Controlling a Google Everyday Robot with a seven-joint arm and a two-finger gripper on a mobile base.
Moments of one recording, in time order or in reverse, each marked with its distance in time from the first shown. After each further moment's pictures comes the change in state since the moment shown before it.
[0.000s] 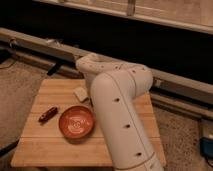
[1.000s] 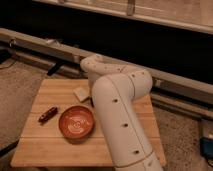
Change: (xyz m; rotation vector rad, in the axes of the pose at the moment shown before) arm -0.009 -0.005 0.020 -0.025 0.028 0.114
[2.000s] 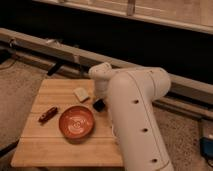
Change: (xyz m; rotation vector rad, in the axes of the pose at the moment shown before) arm 0.028 -0.034 0.030 -0.115 0.031 0.026
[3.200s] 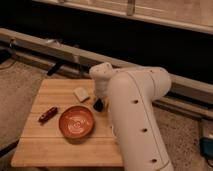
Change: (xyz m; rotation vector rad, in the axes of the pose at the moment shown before) arm 0.001 0.001 -0.007 0.005 -0.002 -0.002
